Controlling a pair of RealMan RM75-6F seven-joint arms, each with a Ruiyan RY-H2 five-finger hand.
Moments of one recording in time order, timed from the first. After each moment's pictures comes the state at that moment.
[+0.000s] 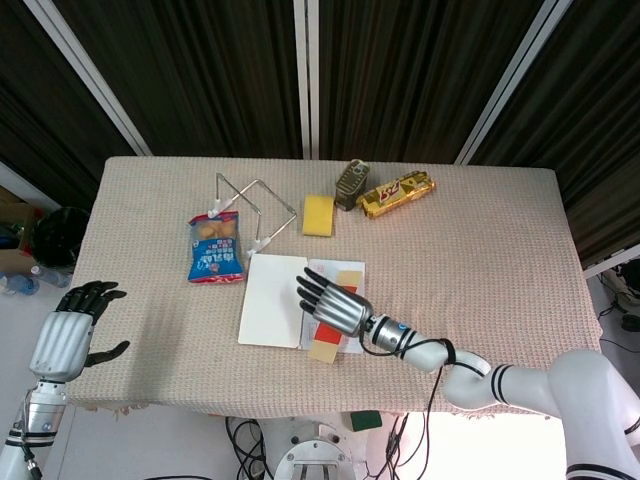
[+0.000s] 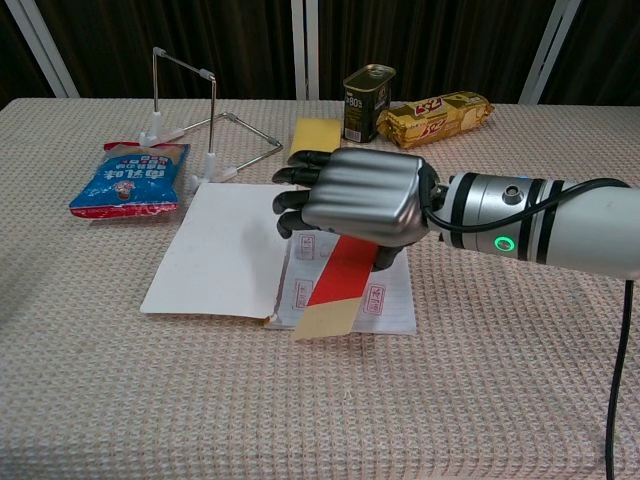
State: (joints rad) left arm -0.11 -1.19 -0.01 -1.66 1.57 1.50 0.07; right arm 0.94 -1.68 0.04 -1.25 -1.67 0.84 -0.49
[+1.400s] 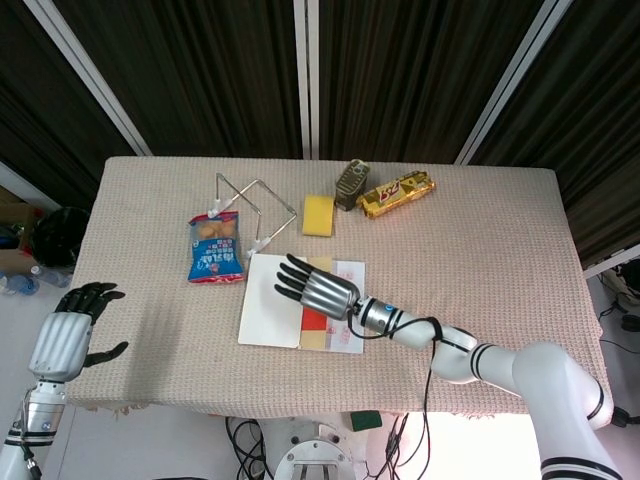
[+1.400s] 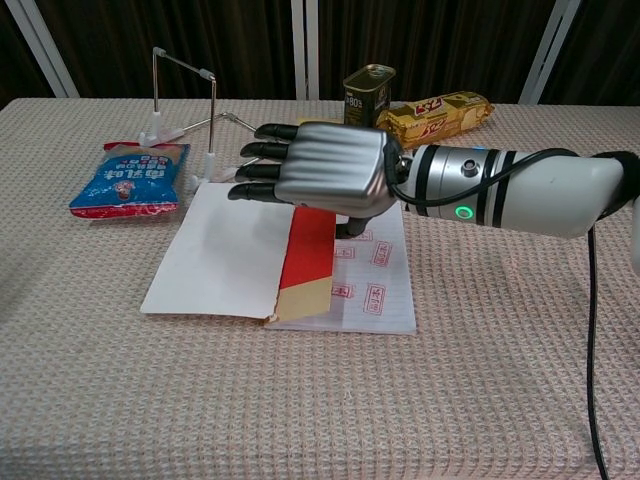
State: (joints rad) left arm -0.11 -1.19 -0.01 -1.66 1.55 1.49 0.07; right arm 1.05 -1.76 0.00 -1.00 -1.77 0.93 -0.34
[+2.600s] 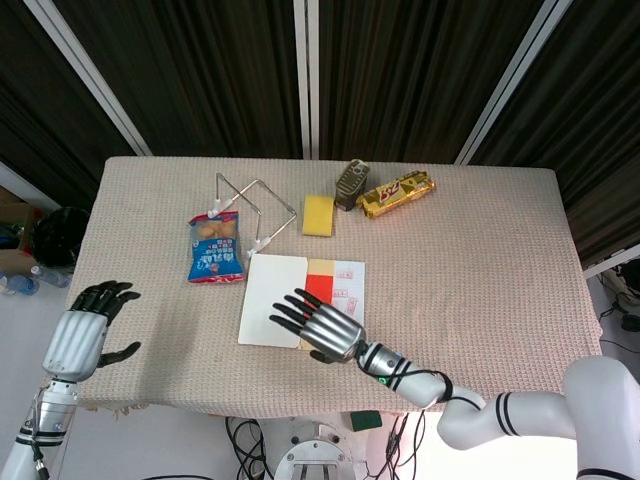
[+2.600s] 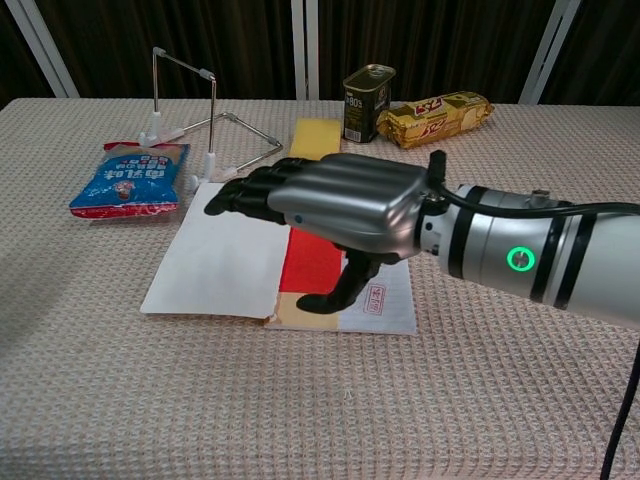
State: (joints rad) left arm -0.13 -1.20 0.00 -1.69 1.61 1.49 0.12; right arm 0.88 -1.67 0.06 -1.59 -1.43 0.89 -0.38
